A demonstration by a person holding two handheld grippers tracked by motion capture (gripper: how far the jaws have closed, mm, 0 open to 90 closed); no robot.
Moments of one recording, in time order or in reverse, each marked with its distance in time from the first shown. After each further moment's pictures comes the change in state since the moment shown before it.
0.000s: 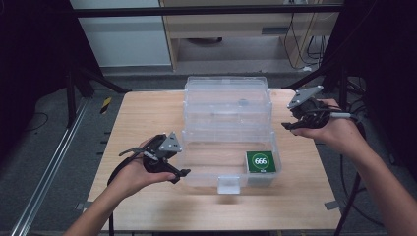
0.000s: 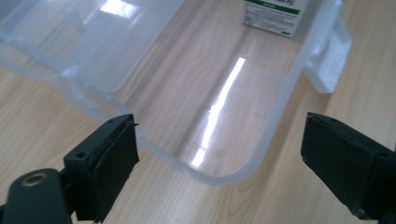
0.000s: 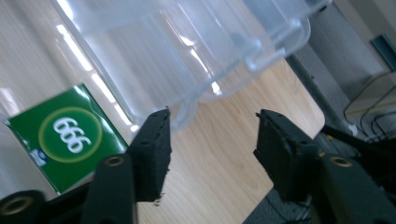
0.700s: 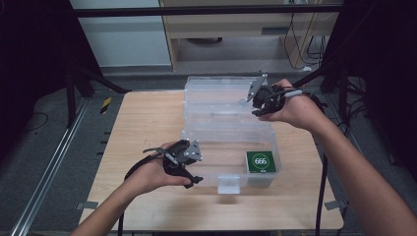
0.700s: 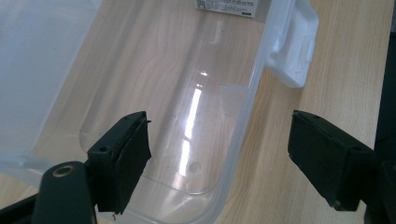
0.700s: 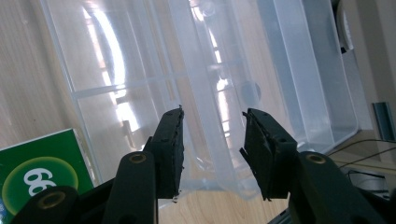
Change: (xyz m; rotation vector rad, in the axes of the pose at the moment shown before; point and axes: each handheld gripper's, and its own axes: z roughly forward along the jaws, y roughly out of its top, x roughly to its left) left arm -0.017 0.024 0.036 0.113 -0.103 0.148; right arm 0.012 0.090 0.050 0.067 0.054 -0.321
